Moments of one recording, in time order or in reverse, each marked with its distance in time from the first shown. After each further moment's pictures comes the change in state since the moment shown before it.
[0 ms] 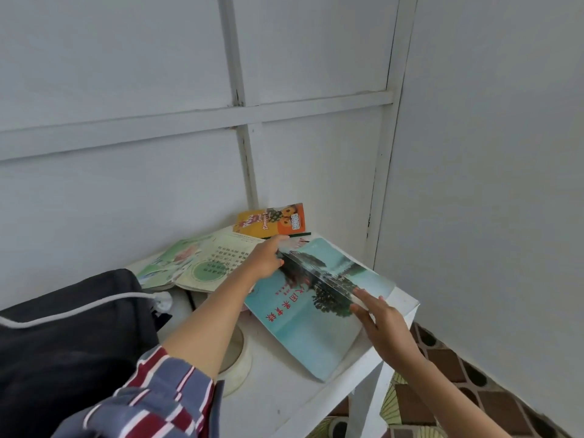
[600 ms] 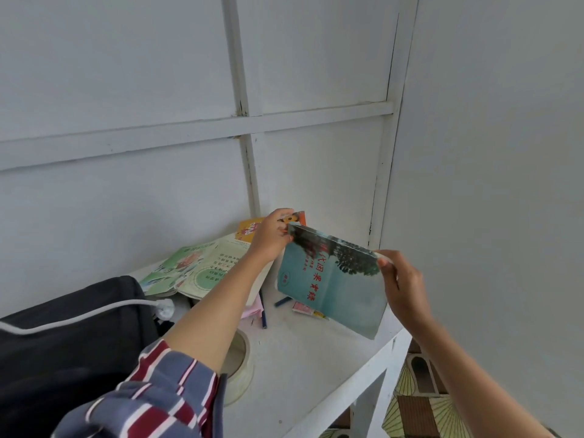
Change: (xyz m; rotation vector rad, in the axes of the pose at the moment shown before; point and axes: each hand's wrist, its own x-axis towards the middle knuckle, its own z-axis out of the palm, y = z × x) left_hand 0.008 0.035 -0.026 -0.374 0.254 0.165; right_hand 0.051 -0.006 -0.041 0.169 0.413 -0.127
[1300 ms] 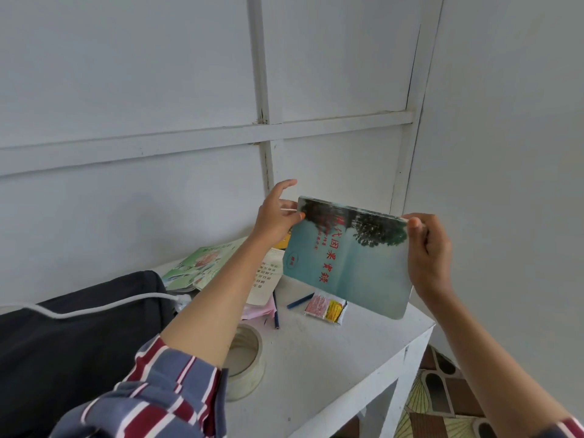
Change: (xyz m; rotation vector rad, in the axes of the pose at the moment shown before) left_hand -0.005 0.034 -0.033 -0.202 0.099 0.077; right_hand 0.048 -0.035 -0.012 0.269 0.251 -0.040
